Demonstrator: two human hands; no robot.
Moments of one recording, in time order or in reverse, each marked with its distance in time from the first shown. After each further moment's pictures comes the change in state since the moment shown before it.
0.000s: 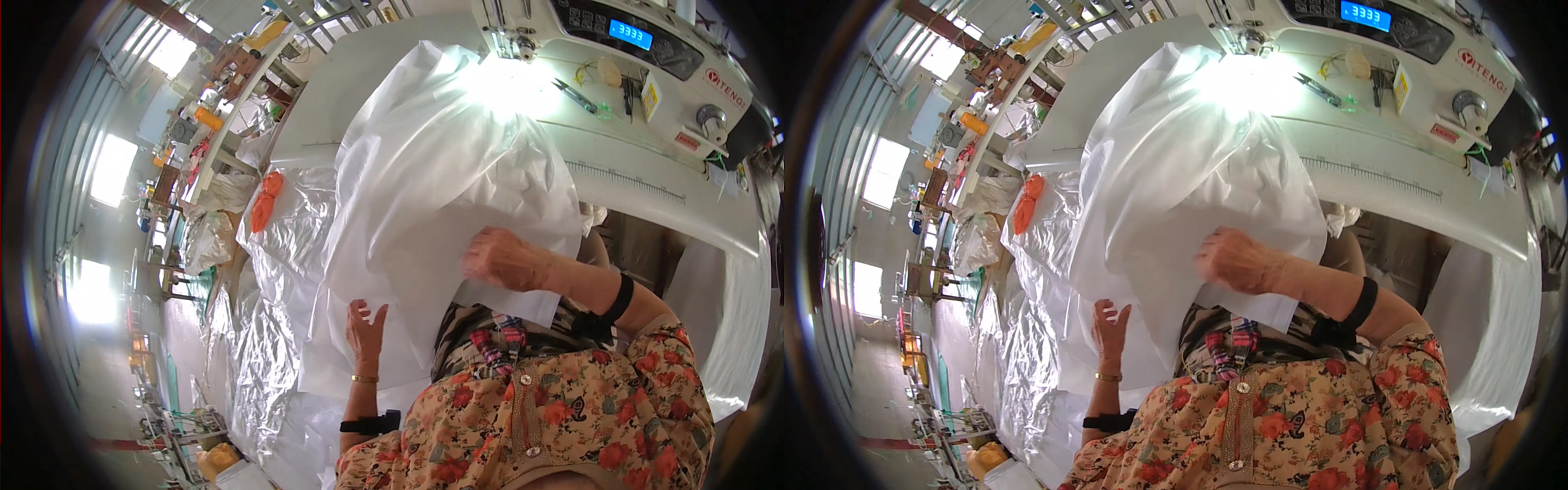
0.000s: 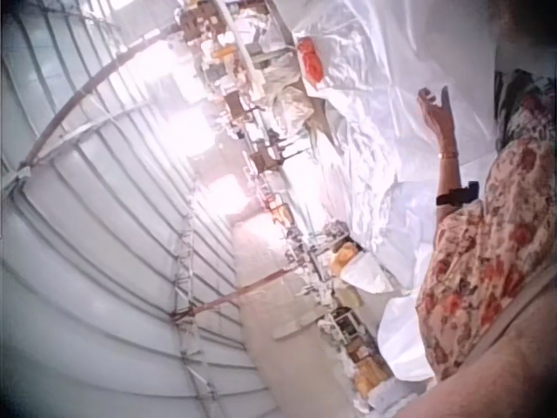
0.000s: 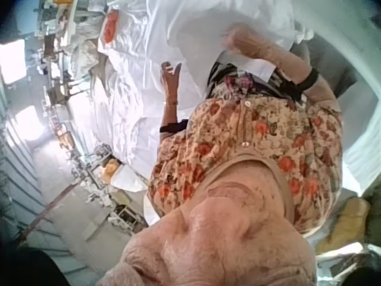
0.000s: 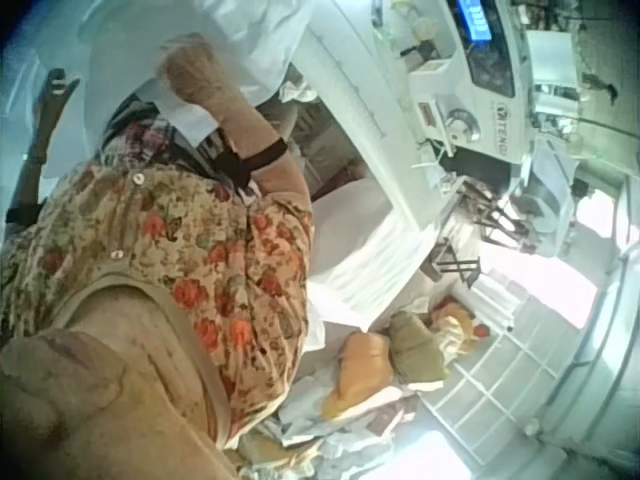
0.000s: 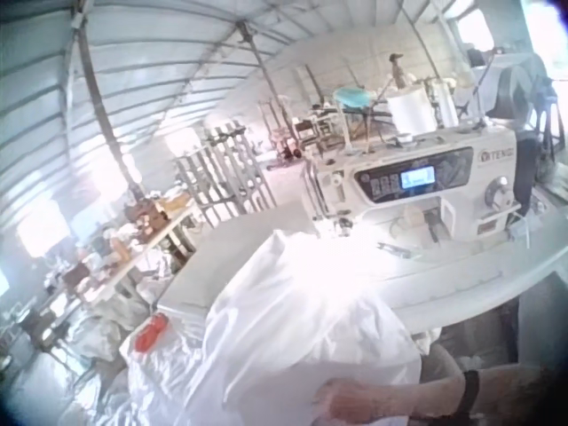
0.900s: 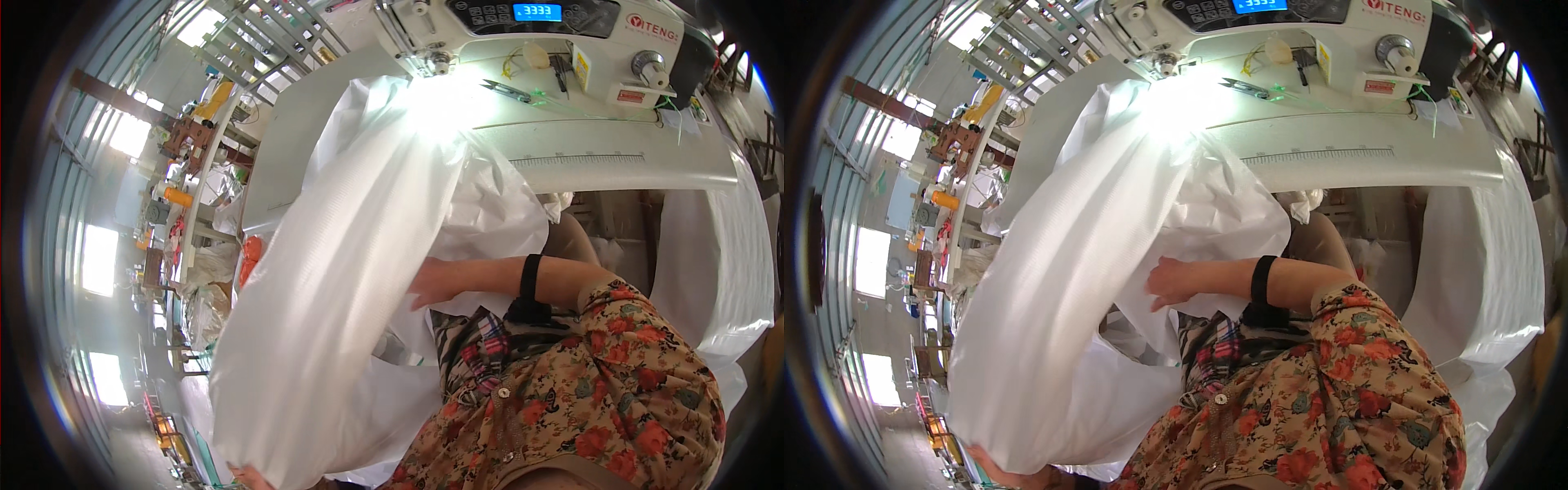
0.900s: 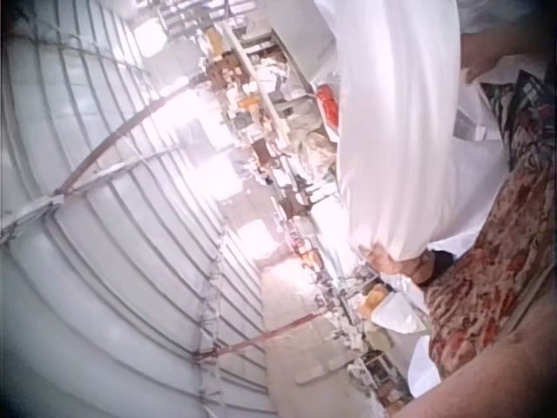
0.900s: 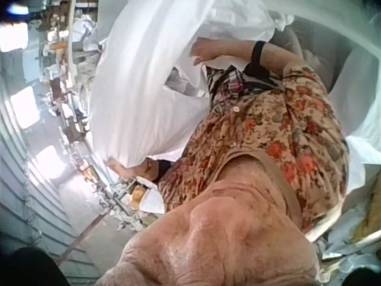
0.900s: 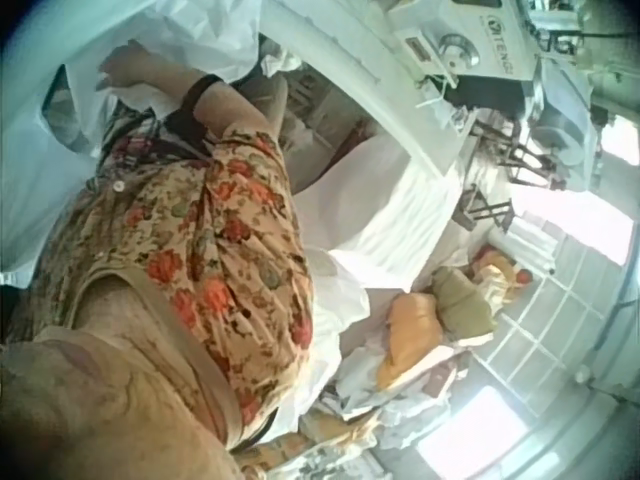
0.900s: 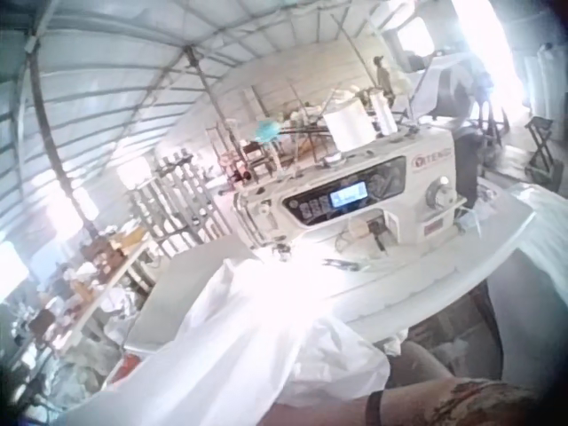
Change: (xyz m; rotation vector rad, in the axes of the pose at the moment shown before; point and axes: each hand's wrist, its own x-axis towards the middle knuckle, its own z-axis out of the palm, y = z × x) left_hand -0.037 0.082 -0.252 -0.178 0.824 0.588; right_hand 0.100 0.039 0.114 0.131 0.224 -0.011
